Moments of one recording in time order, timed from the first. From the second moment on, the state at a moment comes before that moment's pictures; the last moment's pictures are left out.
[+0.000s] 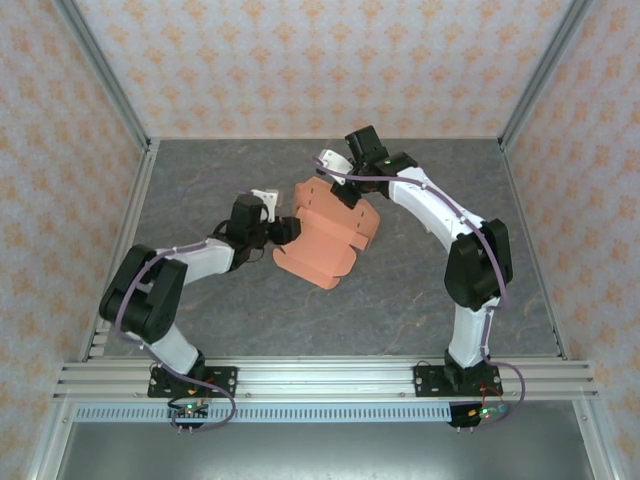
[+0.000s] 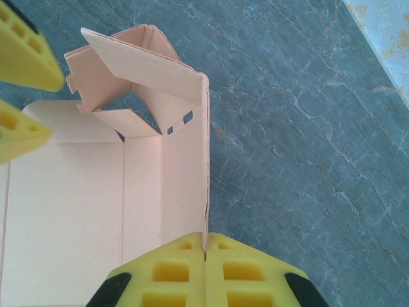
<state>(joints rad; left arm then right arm) -0.33 1.60 0.75 0.25 0.25 -0.36 0.51 1.90 1.72 -0.72 -0.20 -0.59</state>
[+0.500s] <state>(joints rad) -0.41 1.68 0.93 0.22 0.32 -0.29 0.51 1.91 1.72 -0.73 -0.20 -0.59</state>
